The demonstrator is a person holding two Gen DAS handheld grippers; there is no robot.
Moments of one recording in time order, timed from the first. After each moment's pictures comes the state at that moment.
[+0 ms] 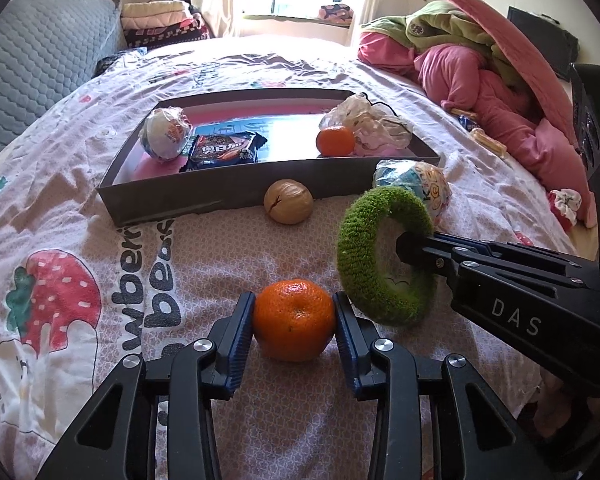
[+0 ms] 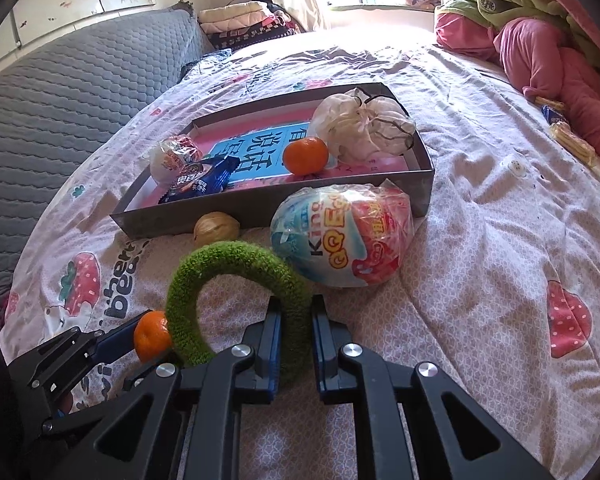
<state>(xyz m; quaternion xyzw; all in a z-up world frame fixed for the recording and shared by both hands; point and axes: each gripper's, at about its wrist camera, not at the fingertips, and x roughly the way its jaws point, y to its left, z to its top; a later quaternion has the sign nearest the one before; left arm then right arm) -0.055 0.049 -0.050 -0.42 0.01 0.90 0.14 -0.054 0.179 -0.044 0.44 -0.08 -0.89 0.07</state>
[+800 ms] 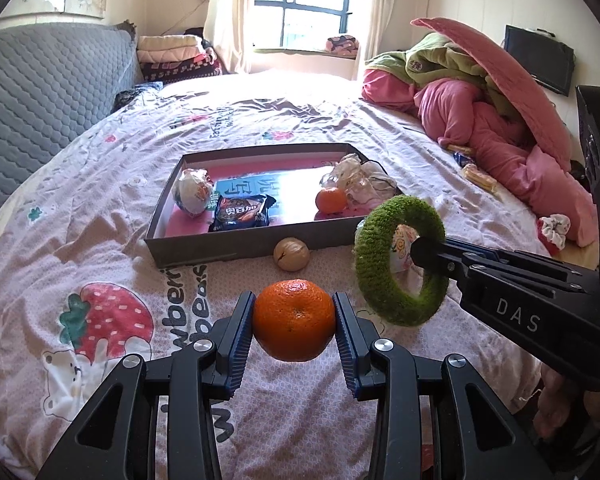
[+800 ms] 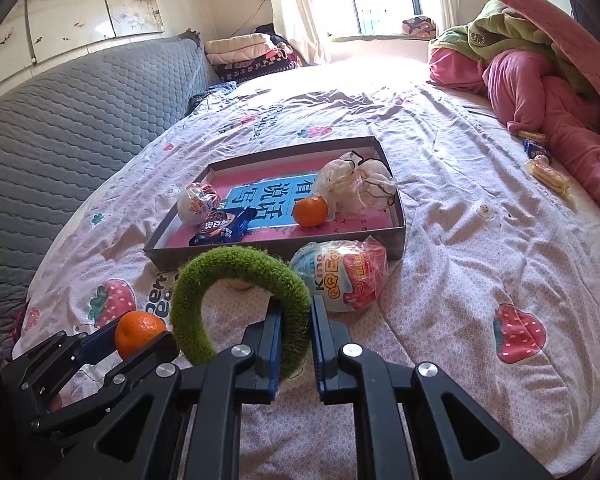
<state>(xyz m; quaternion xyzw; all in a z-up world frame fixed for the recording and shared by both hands) -0.018 0.044 0.012 -0.36 0.01 0.92 0.12 -0.024 0.184 0.012 0.39 -0.08 -0.92 0.06</state>
